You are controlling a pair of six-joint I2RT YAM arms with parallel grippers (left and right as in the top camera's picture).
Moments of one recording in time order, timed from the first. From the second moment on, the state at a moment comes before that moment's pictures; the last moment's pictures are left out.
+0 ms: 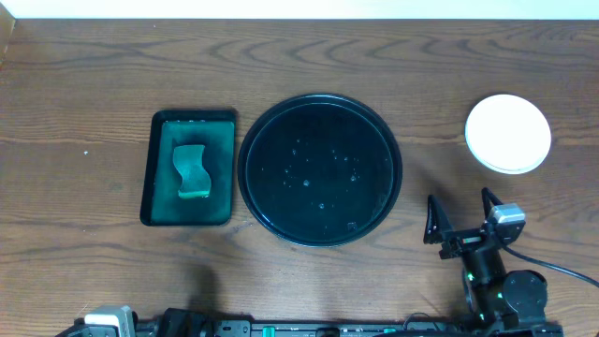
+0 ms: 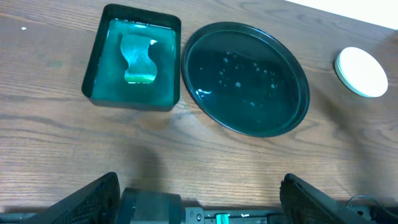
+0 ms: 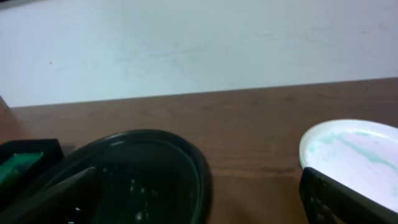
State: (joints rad) left arm -0.14 0.32 1.38 -1.68 0.10 -0.27; right arm 0.11 0.01 0.16 -0.21 -0.09 0.21
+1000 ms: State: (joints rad) left arm -0.14 0.32 1.38 -1.68 0.10 -0.27; right arm 0.03 0.01 0.01 -0.06 -0.13 0.21
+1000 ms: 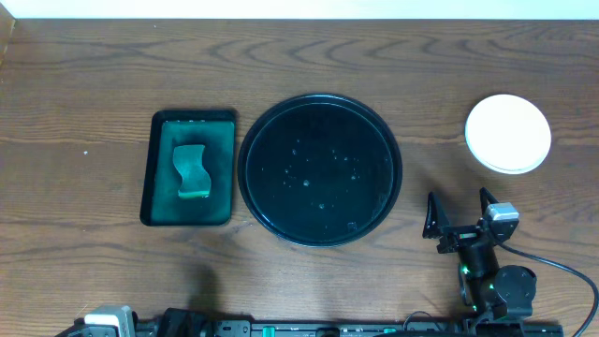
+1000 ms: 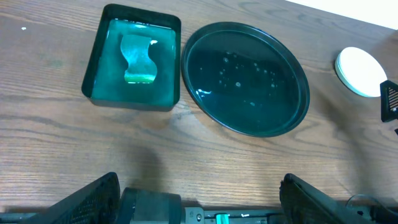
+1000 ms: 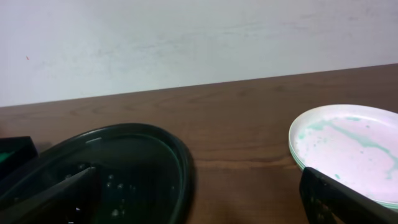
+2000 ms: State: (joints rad) left arm -0.14 0.32 1.38 -1.68 0.10 -0.27; right arm 0.03 0.01 0.01 -0.06 -0.12 -0.04
